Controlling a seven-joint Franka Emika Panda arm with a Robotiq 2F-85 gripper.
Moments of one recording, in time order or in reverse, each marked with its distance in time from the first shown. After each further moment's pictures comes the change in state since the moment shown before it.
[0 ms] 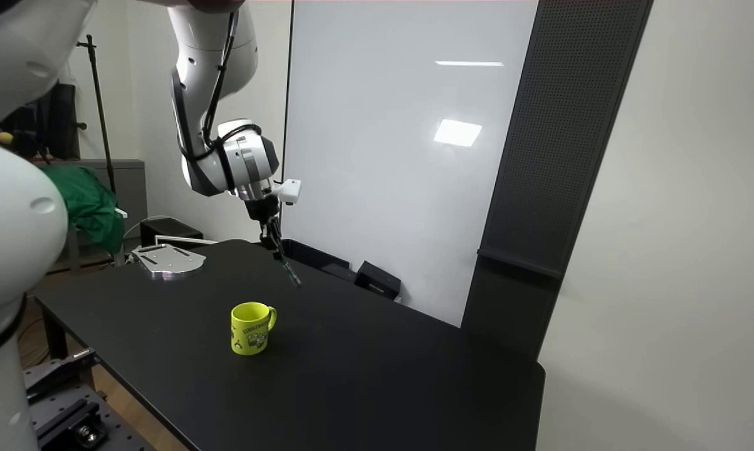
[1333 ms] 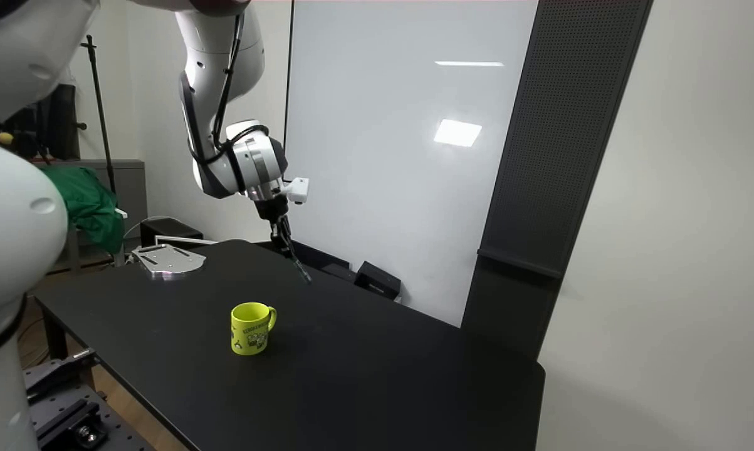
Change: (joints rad) arm 0.000 0.015 -0.036 0.029 -0.030 0.028 0.000
